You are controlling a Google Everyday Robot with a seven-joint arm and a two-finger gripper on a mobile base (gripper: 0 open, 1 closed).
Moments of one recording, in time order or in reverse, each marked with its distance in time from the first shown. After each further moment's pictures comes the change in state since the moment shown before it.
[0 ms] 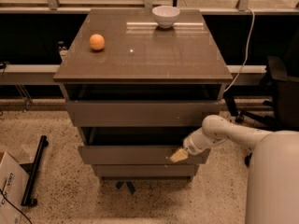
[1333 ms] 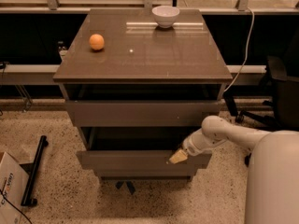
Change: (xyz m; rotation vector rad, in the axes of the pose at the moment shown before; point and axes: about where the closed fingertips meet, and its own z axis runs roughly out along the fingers) arm 0.000 0.000 -0.001 0.000 0.000 0.000
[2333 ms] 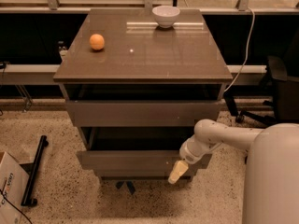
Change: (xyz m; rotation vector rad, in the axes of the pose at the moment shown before) arm 0.020 0.050 0.001 -0.060 0.138 -0.134
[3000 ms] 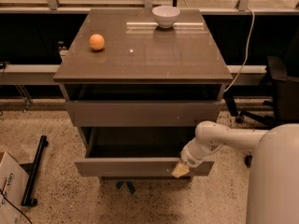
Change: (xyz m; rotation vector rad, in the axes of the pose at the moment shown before) arm 0.010 0.026 -0.001 -0.036 0.036 -0.024
